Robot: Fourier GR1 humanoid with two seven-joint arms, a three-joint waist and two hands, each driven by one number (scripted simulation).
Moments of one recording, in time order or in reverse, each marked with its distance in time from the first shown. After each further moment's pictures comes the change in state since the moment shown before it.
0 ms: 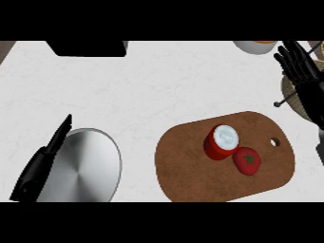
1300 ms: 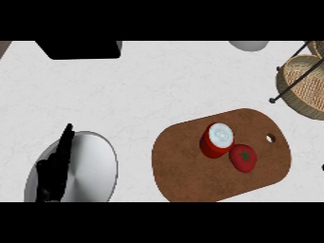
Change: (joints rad) left arm 0.030 -0.237 0.083 0.084 0.069 0.160 0.168; right arm 0.375 -0.260 -0.203 -0.252 -0.023 0.076 0.280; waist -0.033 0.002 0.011
